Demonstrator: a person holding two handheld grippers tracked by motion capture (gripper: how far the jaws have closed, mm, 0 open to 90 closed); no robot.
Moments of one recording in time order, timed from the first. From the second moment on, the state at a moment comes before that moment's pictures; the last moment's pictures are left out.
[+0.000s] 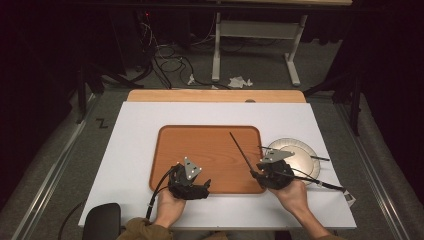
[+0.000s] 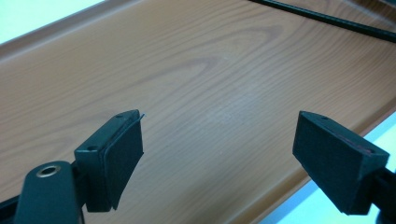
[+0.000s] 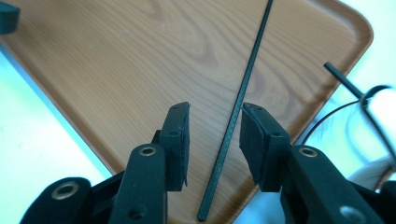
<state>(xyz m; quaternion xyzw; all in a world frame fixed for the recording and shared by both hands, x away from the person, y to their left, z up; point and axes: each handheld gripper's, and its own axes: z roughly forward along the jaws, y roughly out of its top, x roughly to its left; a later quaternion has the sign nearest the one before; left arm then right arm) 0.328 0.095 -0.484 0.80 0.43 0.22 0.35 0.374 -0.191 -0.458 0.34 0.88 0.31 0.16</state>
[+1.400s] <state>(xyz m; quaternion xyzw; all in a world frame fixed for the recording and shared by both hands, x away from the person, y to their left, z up) 0.310 0.117 -0.482 0.78 0.47 0.24 0.35 0.422 -0.303 -0.401 0.40 0.83 0.33 0.21</state>
